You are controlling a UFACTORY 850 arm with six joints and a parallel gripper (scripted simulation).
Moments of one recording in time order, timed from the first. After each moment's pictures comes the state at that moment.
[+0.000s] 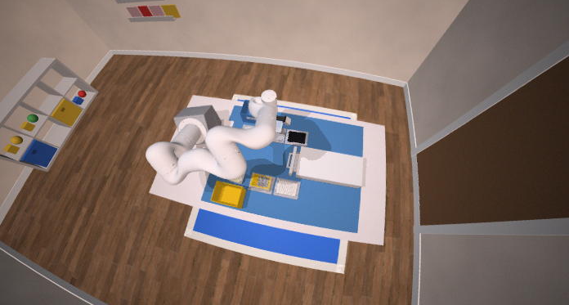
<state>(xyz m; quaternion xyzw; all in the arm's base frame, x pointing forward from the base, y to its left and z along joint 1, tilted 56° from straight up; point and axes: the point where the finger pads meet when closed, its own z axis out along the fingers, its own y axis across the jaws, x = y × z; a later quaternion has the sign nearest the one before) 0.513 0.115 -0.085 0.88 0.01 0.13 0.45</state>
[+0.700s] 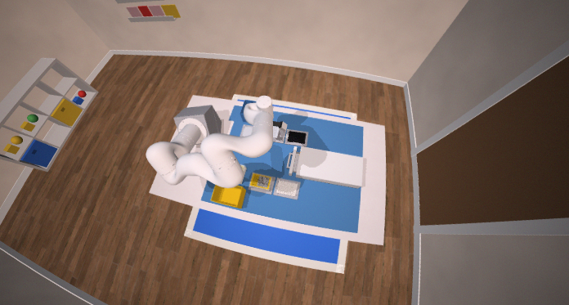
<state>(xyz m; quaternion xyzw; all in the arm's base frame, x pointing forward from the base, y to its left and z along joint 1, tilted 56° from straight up) 0.493 0.087 -0.054 0.88 0.01 0.13 0.45</state>
